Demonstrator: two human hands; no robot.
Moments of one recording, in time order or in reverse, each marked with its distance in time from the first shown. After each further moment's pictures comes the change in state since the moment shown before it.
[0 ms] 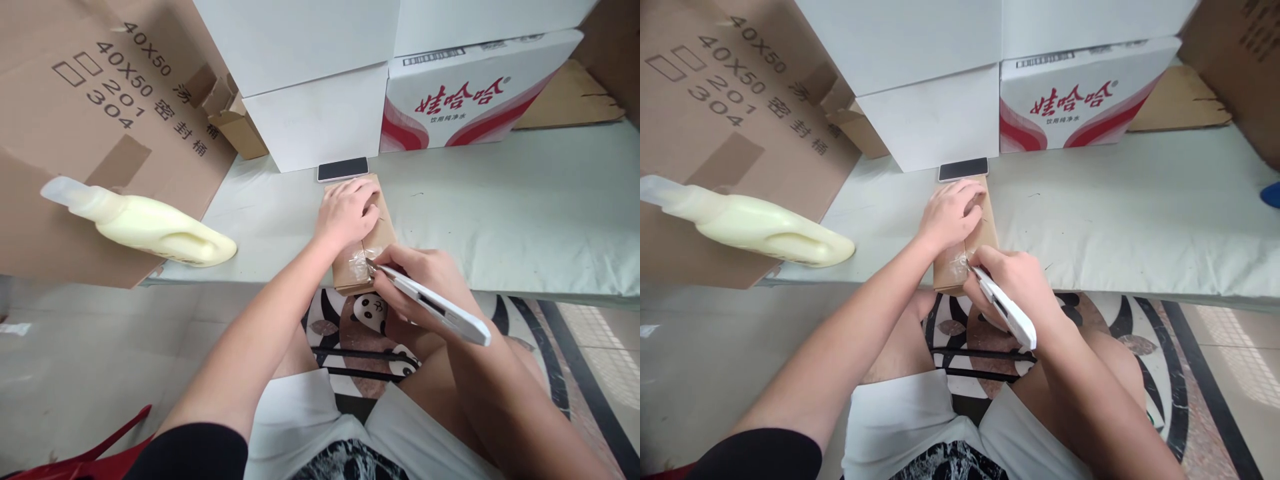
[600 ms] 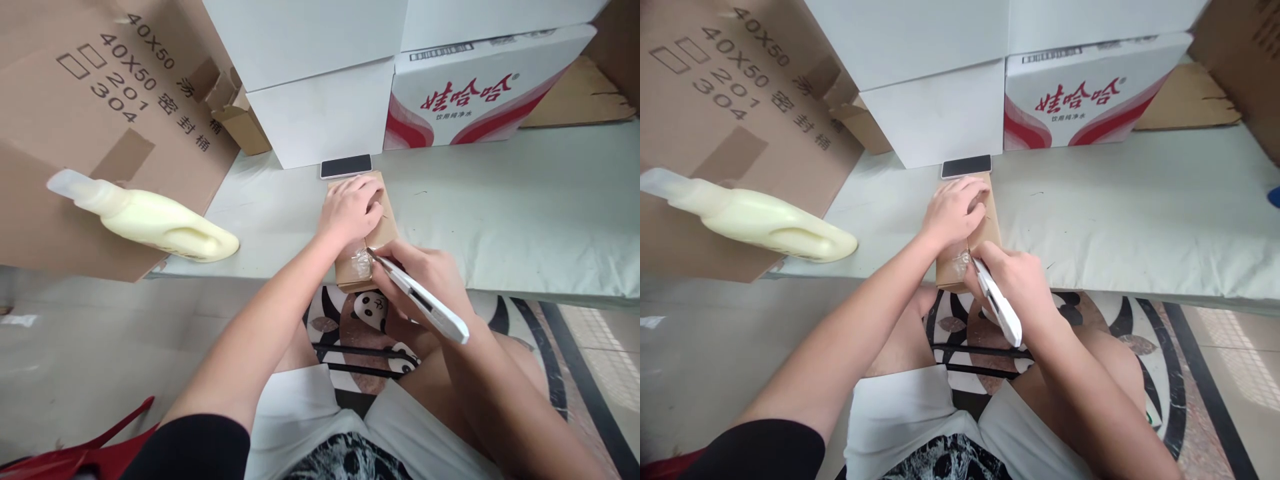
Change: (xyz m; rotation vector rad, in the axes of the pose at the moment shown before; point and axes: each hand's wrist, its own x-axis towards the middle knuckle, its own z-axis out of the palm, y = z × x) left_hand -0.001 0.002 -0.002 -0.006 -0.006 0.000; right_hand 0.000 0.002 0.013 -0.108 0.145 -0.061
